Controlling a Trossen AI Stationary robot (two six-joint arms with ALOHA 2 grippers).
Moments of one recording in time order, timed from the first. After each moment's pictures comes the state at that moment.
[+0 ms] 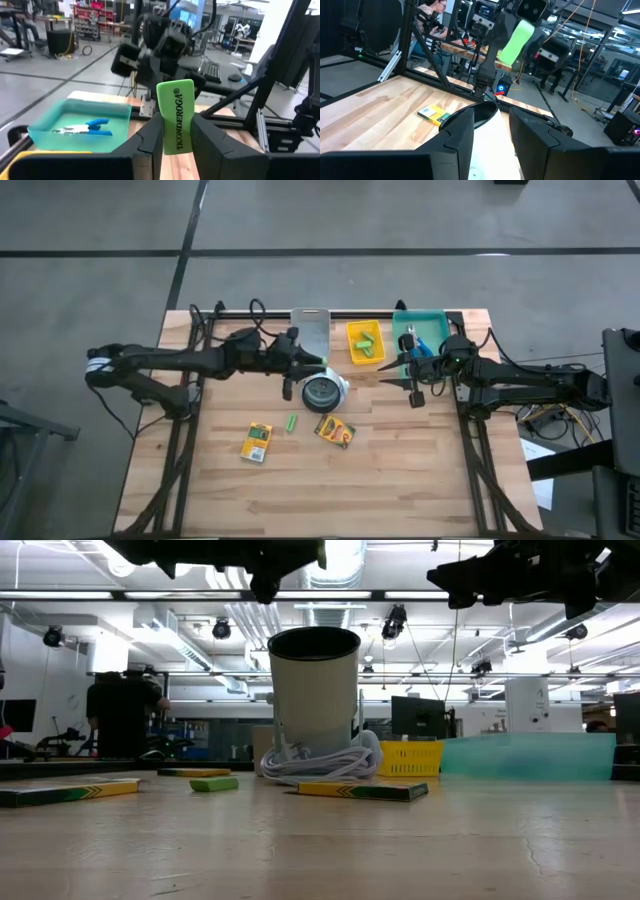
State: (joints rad) left arm 0.15 1.27 0.86 0.42 0.19 -0.13; right arm -0.31 0.85 0.40 0.44 -0.47 -0.29
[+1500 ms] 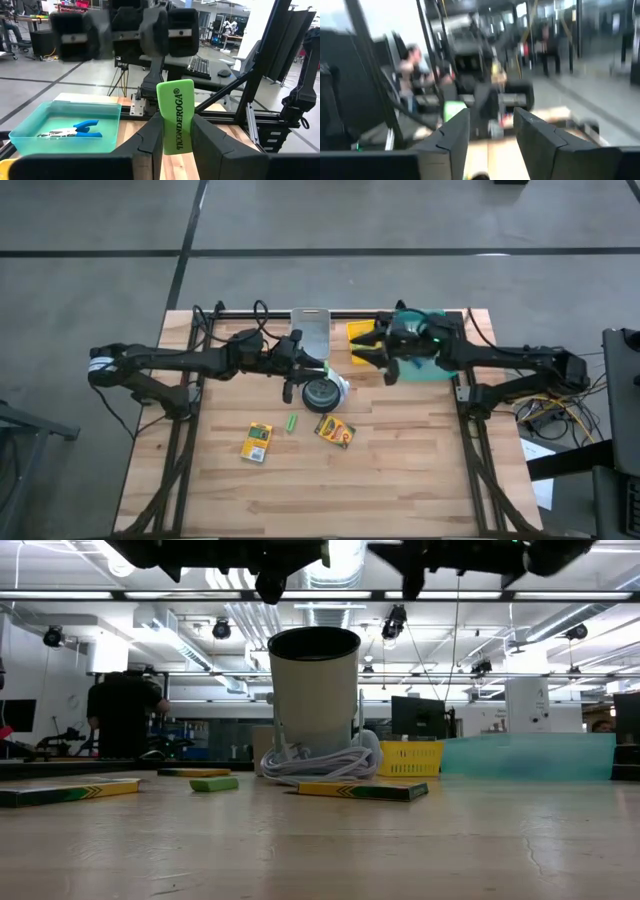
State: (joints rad) left arm 0.15 1.29 0.86 0.44 0.24 -0.11; right arm -0.31 1.18 0.75 0.55 -0.36 0.24
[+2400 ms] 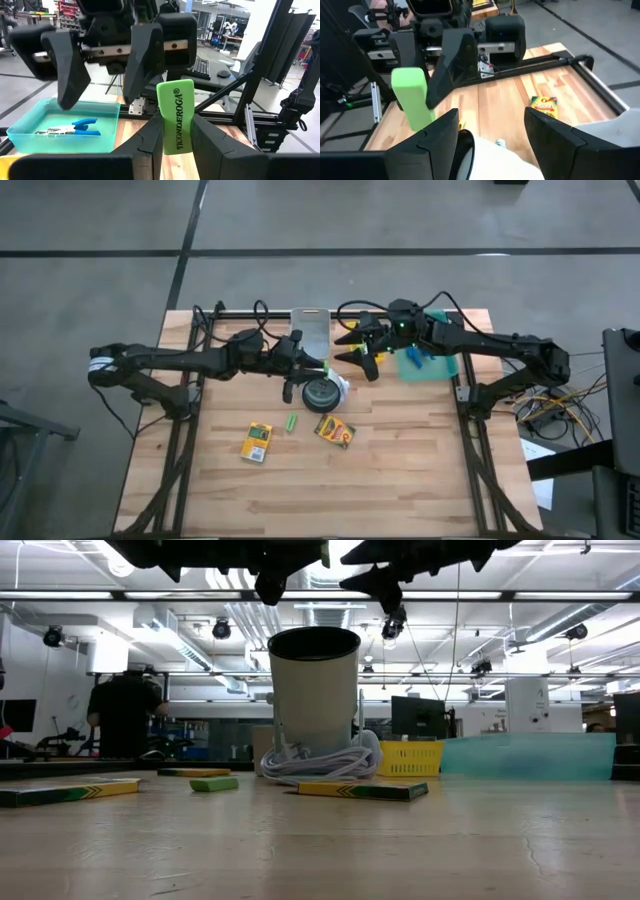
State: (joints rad) left arm 0.15 1.29 0.86 0.44 0.25 -0.13; right arm -0.31 1.36 1.09 -0.02 -0.37 0.16
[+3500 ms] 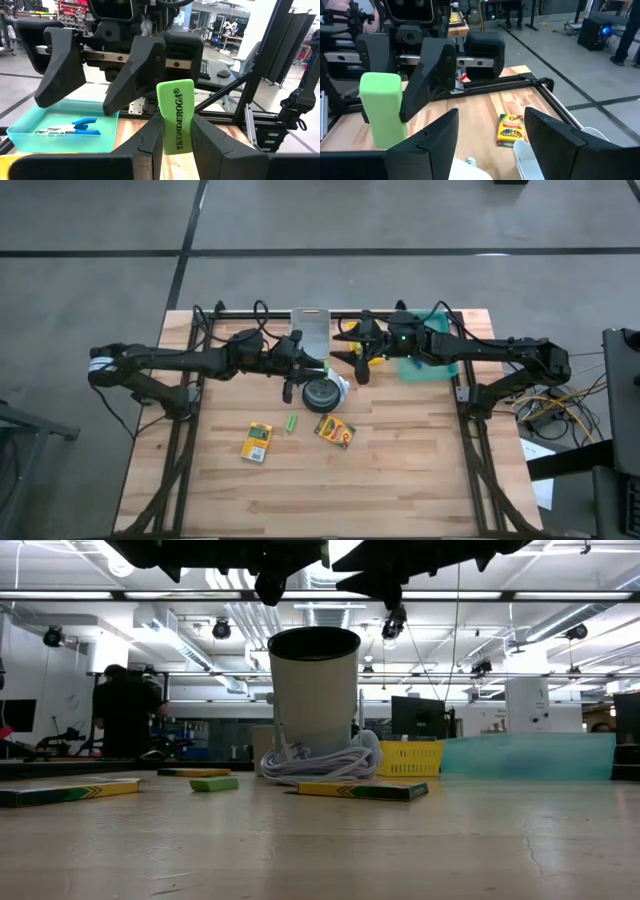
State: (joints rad) left arm 0.15 1.29 0.86 0.44 0.25 -0.13; right arm -0.23 1.36 1.02 0.15 -0.11 0.08
